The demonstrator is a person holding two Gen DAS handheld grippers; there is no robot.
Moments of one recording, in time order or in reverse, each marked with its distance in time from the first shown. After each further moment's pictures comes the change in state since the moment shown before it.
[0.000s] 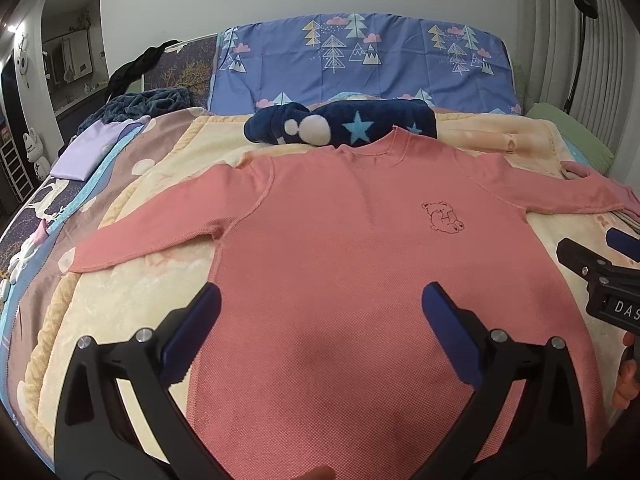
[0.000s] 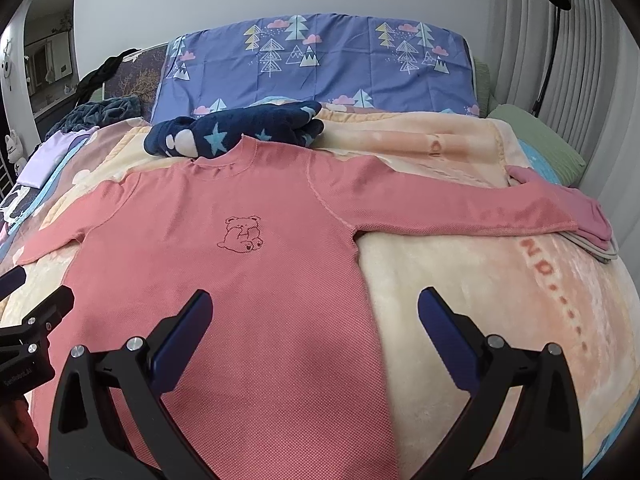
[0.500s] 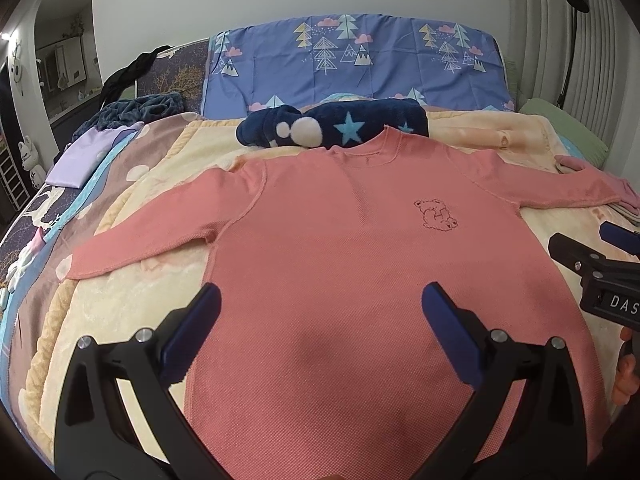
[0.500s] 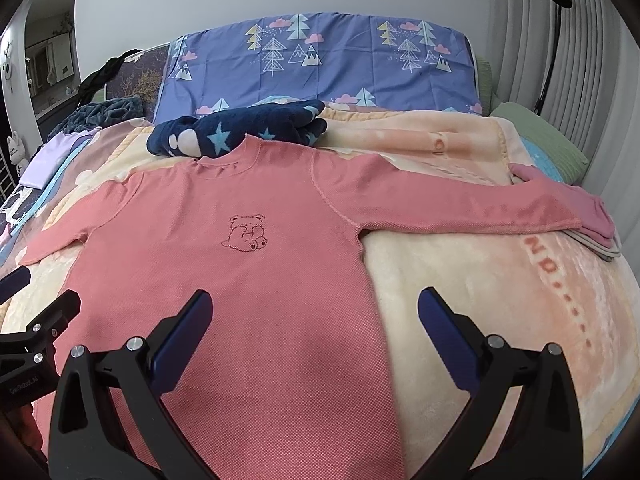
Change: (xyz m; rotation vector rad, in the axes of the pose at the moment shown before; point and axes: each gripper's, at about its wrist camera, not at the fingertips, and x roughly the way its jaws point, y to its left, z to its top) left arm 0.000 -0.004 -0.001 0.026 -0.010 -0.009; right arm 0.001 0.002 -0.001 0.004 0.002 0.007
